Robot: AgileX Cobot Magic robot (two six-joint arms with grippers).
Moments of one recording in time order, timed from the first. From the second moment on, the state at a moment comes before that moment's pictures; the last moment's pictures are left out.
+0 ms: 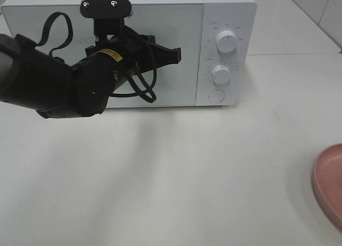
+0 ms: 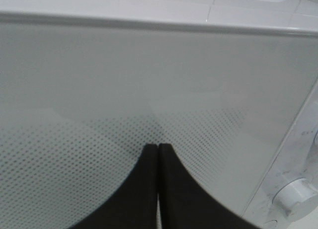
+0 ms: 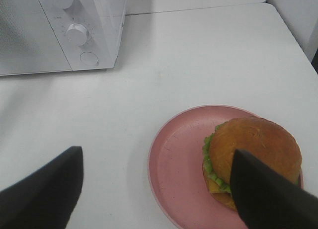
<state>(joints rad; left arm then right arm) -0.74 1.97 -1.02 -0.52 -0.72 0.18 0.10 0.00 -0.51 -0.08 1.02 0.18</state>
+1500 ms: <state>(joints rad) -0.50 1.47 -0.87 -0.17 0.88 0.11 0.10 0.00 -0.51 -0.08 1.02 0.18</state>
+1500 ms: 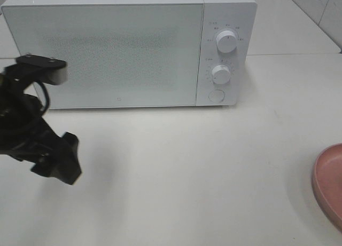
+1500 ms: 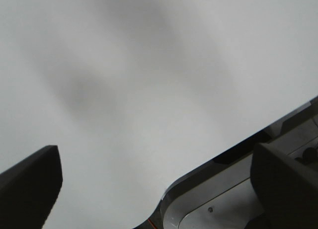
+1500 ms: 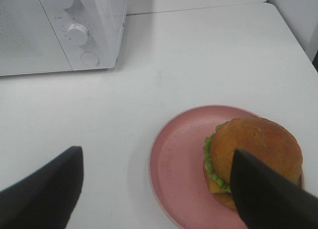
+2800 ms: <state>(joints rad) -0.01 0.82 -0.51 -0.09 1.05 0.09 0.10 0.00 -0.51 -0.08 1.02 0.18</state>
